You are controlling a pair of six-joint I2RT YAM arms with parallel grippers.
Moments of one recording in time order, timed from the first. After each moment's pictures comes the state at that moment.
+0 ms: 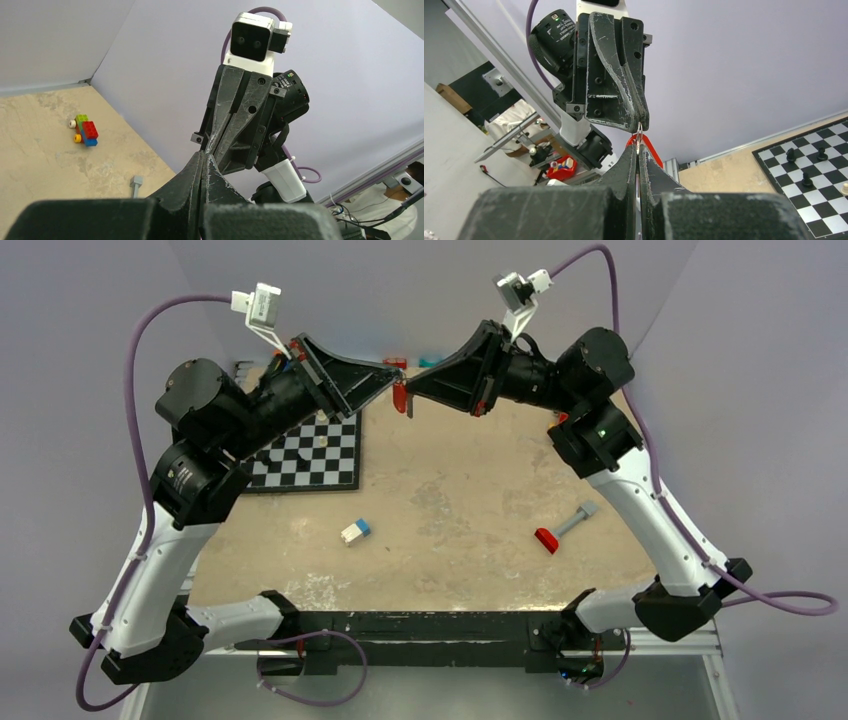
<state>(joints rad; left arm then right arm) -0.65 1.14 1.77 -0.38 0.29 -0.78 0.65 1.36 1.74 0.01 -0.77 0.79</state>
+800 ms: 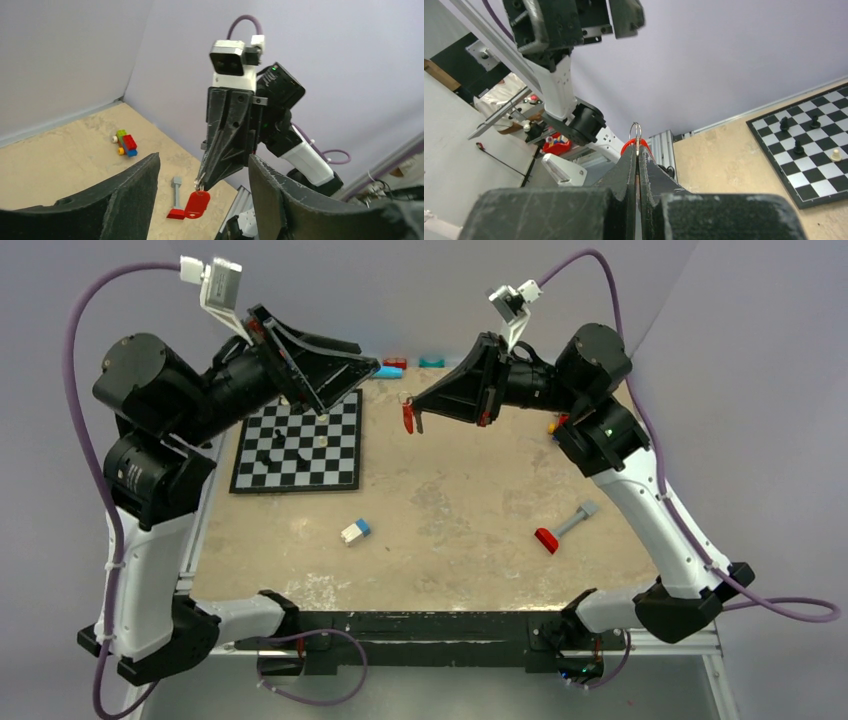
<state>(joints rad) -0.52 1.19 2.01 -0.59 0.40 -0.59 0.62 1.35 1.74 -0.13 -0.85 0.70</state>
